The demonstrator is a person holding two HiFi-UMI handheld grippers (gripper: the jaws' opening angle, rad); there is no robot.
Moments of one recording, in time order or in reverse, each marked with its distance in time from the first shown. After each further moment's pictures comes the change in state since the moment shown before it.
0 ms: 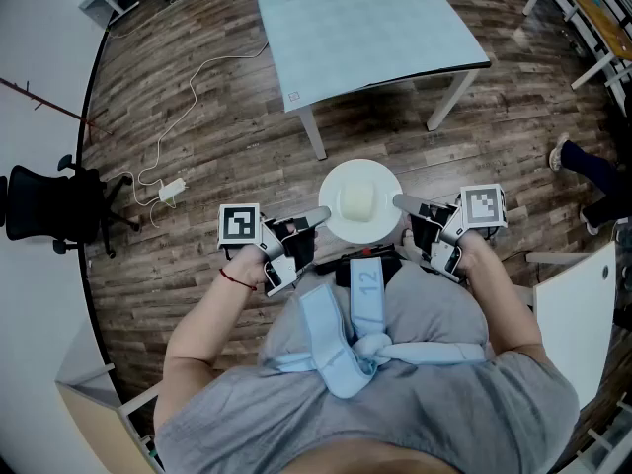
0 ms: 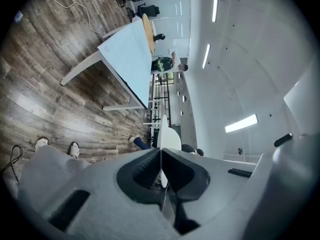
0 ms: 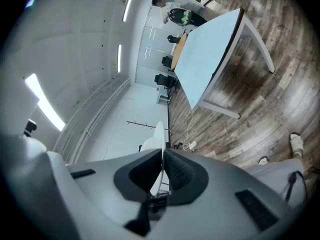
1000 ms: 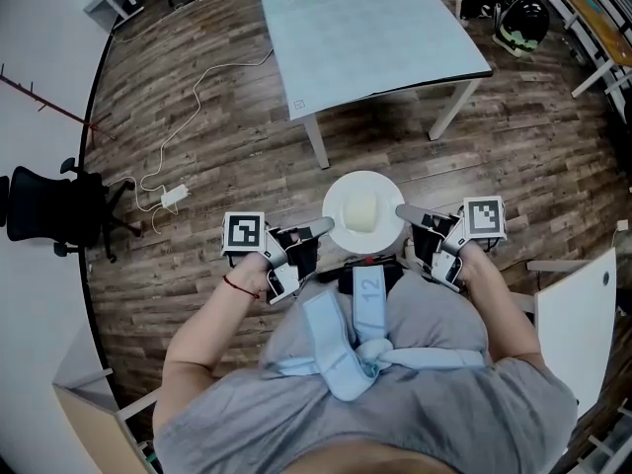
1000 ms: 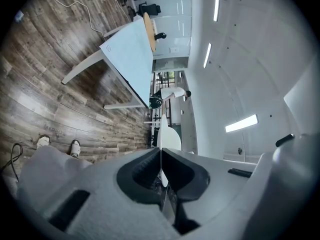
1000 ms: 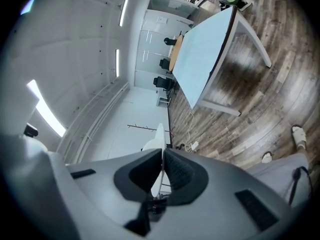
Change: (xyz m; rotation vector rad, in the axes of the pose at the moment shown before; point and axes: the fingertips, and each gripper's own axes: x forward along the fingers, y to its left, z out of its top) left arm 0.000 0.001 -0.002 0.001 0.016 -0.005; right arm -0.001 -0.002 -0.001 0.046 -0.033 0.019
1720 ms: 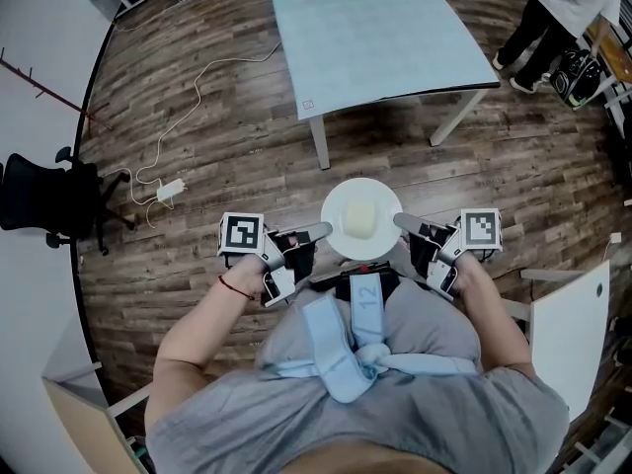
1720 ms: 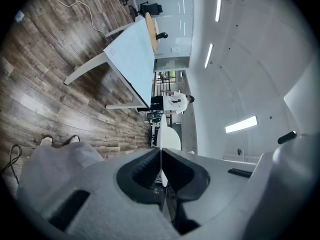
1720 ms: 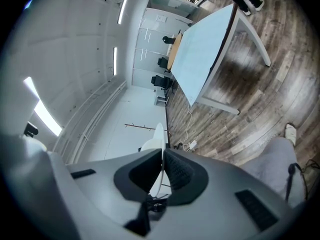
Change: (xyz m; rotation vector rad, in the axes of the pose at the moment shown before) left arm -0.022 0.008 0.015 -0.025 0.009 0.009; right arm 0.026 -0.002 -0.003 0.002 0.009 -0.042
